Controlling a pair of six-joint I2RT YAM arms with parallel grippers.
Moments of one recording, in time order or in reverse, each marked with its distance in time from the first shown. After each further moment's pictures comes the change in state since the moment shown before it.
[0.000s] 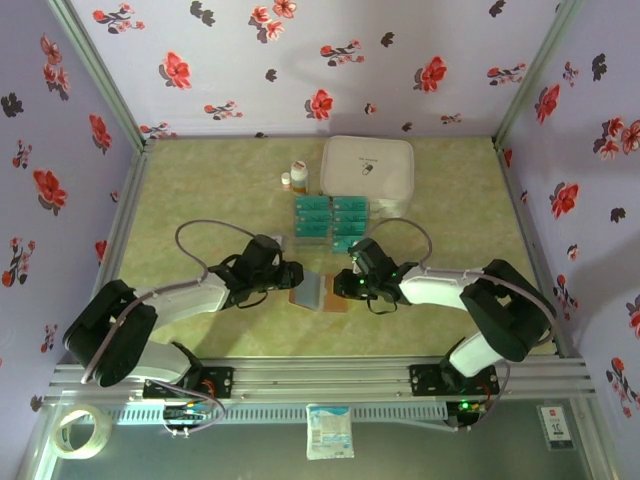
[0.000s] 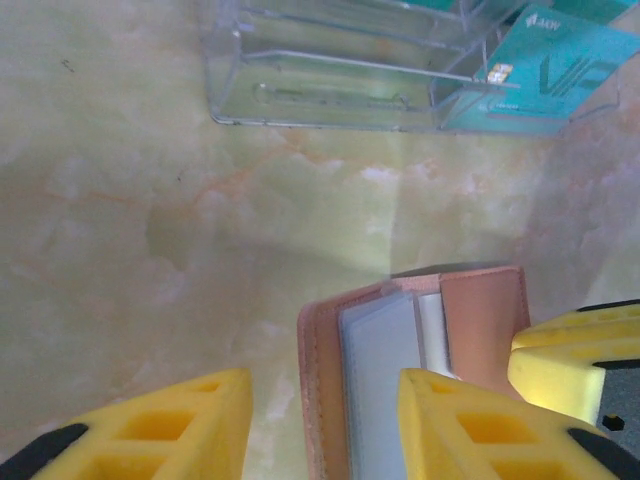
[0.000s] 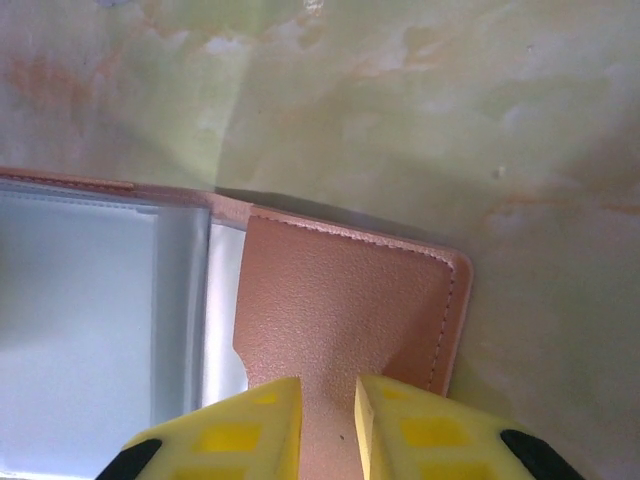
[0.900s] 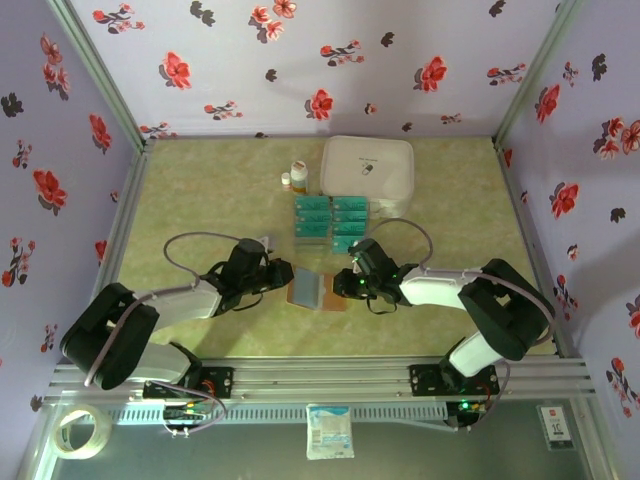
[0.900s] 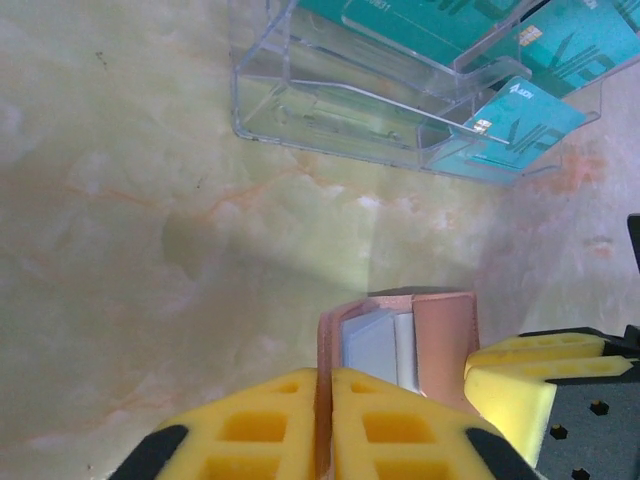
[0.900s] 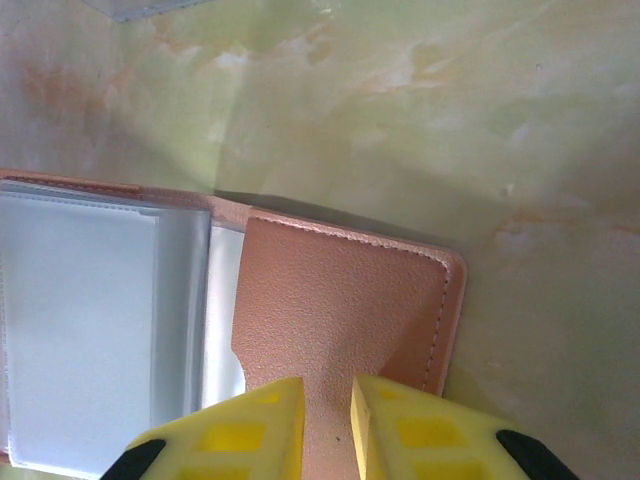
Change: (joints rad) left arm 0.075 -0.016 -0.122 0.219 0.107 -0.119; right arm -0.012 0.010 -0.018 0.053 -0.008 0.000
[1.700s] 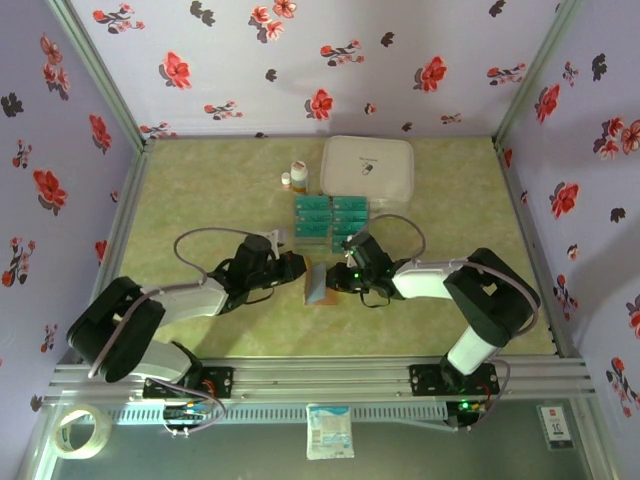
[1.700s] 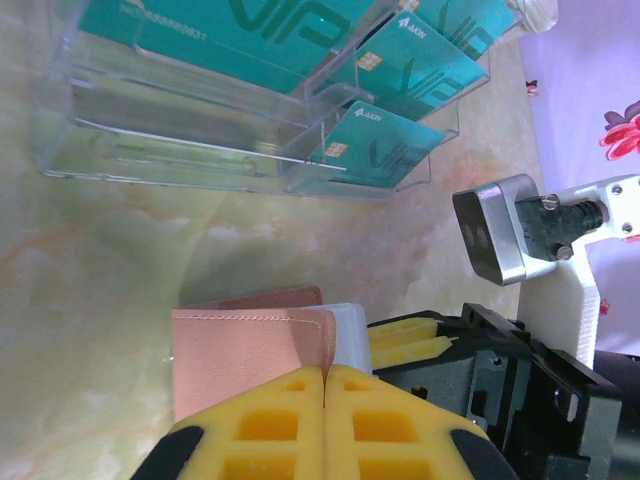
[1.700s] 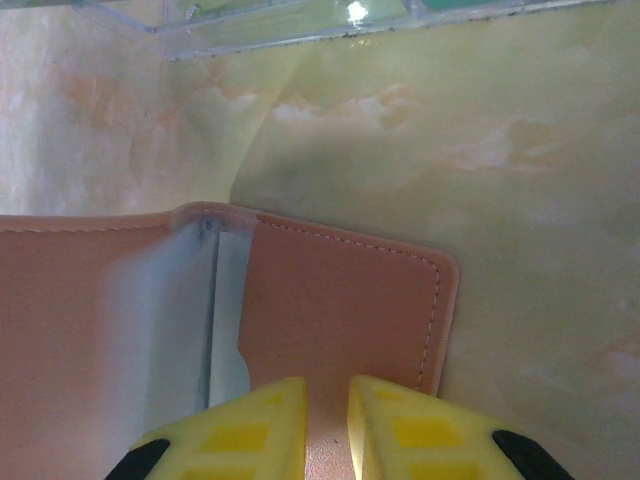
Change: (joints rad) left arm -0.059 0.059 0.040 0.162 0.057 -0.079; right arm -0.009 0.098 0.051 0.091 -0.062 0.000
